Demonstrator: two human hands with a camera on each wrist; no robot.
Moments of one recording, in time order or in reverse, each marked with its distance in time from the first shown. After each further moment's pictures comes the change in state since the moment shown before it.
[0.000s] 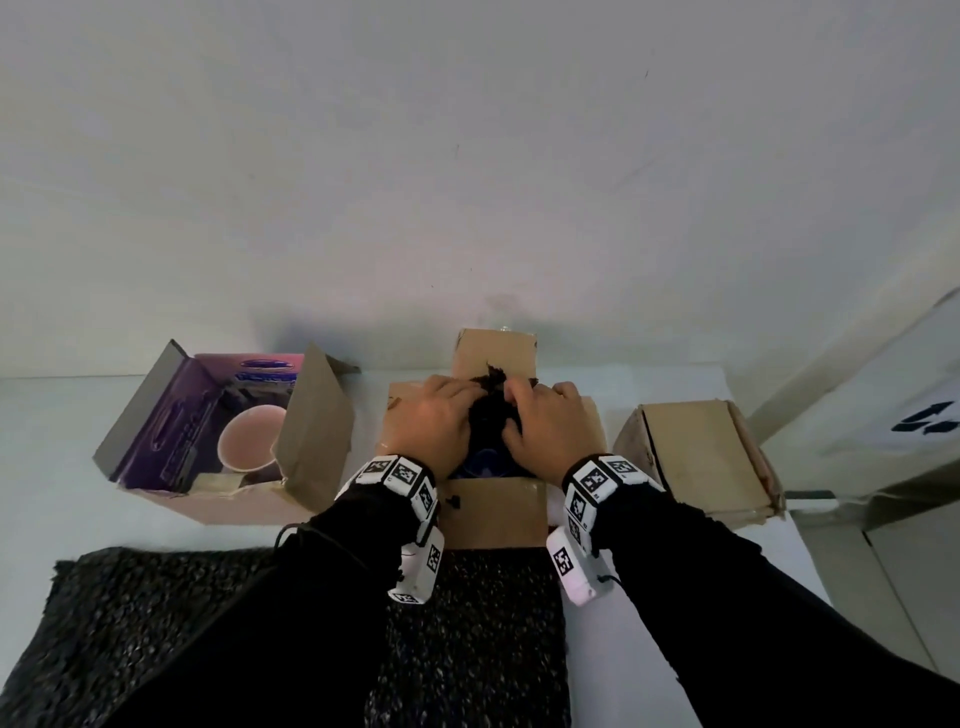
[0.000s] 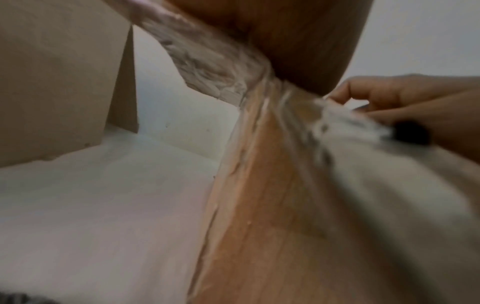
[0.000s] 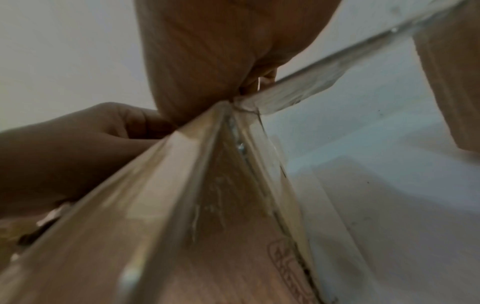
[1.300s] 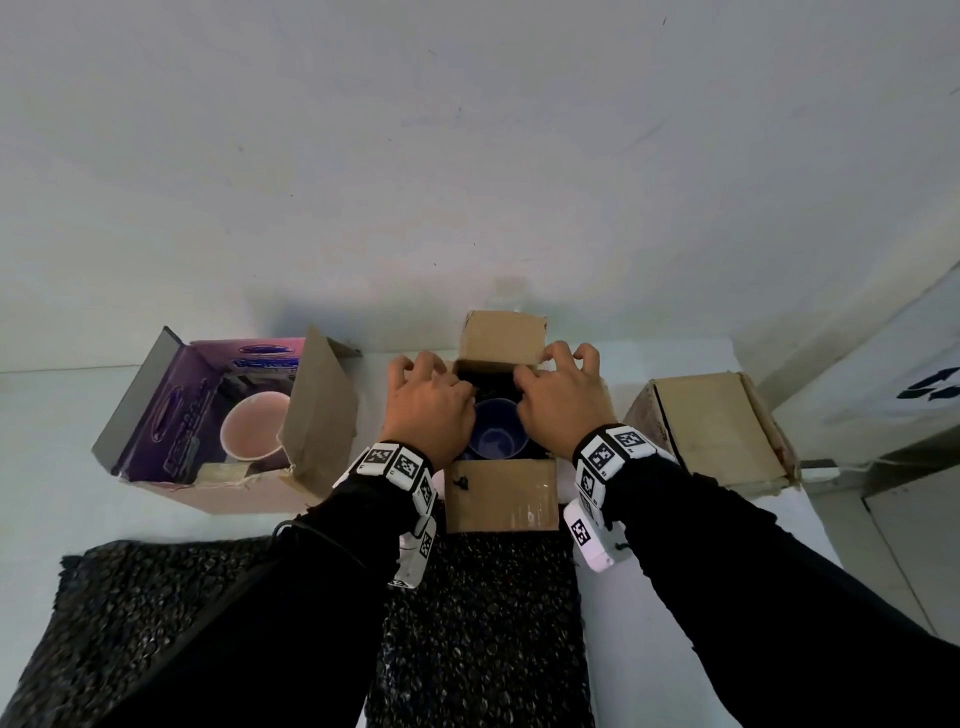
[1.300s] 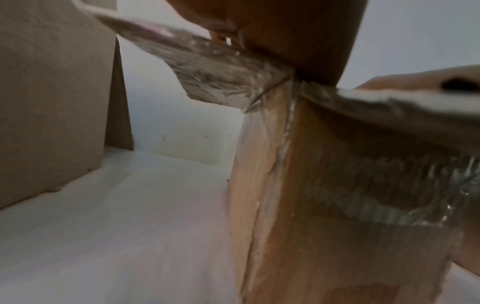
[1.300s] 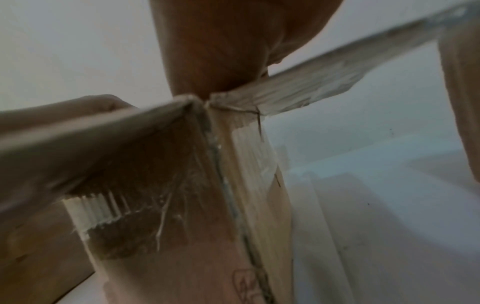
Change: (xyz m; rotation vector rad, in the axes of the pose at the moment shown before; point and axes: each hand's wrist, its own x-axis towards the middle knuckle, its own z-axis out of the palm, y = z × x) left_hand -0.006 -0.005 -0.007 0.320 0.032 0.063; right_hand 0.007 0.006 0.017 -0.315 0.064 -0.015
